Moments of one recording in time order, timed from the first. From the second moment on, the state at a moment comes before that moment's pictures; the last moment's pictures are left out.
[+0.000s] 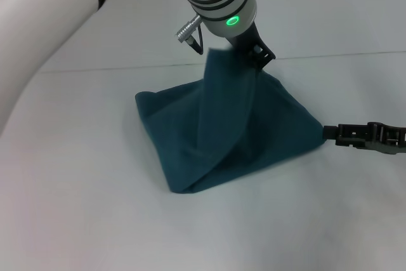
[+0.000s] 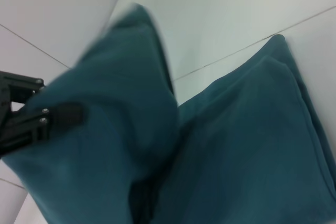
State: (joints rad) left arm -1.37 -2.17 1.40 0.85 2.82 1.19 -2.82; right arm 0.51 1.93 -0.63 -0.60 -2.05 -1.41 2.18
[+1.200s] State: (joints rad) left arm -0.87 -2.16 0.93 0.98 2.23 1.29 -2.75; right arm 0.51 1.90 -0.63 -0.60 -2.06 -1.42 2.18
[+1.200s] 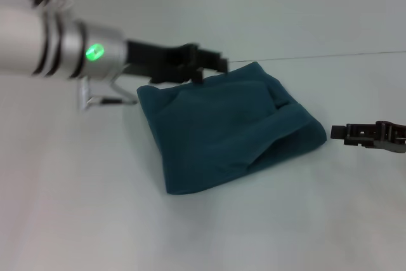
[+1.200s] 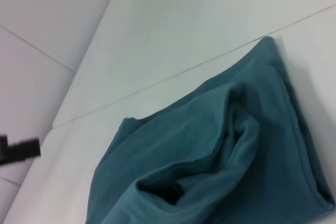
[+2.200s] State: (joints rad) left arm -0.62 -2.16 0.67 0.97 2.14 1.54 -2.50; right arm 0.94 1.84 -0.69 -0.77 -2.52 -1.56 2.68
